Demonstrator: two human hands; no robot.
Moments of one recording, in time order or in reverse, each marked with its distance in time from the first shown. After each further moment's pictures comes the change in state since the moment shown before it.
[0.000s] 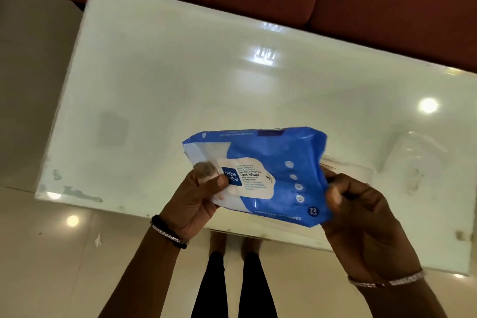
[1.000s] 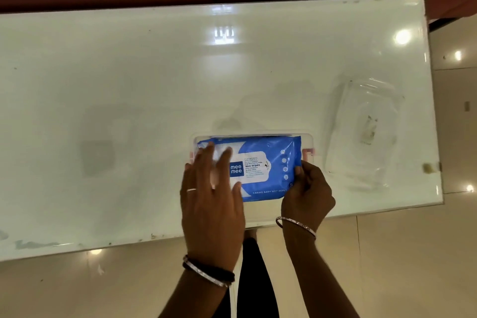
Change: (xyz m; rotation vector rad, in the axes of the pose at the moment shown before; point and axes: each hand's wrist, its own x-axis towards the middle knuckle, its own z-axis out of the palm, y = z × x) left_hand 0.009 -0.094 0.123 2.027 0.383 0.611; right_hand 0.037 0.079 -0.101 -0.819 1.136 -0.220
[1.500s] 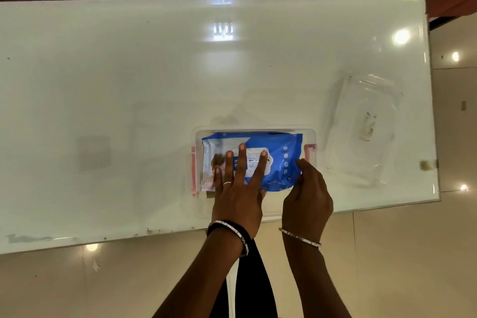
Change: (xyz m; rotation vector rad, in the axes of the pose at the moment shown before) left_hand -0.002 -0.006 0.075 0.118 -0.600 0.138; right_hand -0.011 0.006 -0.015 -0.218 -0.054 -0.362
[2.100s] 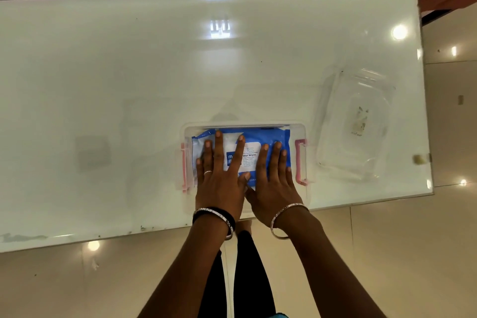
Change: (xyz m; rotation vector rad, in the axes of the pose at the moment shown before) left_hand 0.016 -0.011 0.000 -0.034 0.112 -0.125; right_hand 0.011 0.007 0.014 -0.342 -0.964 -0.158
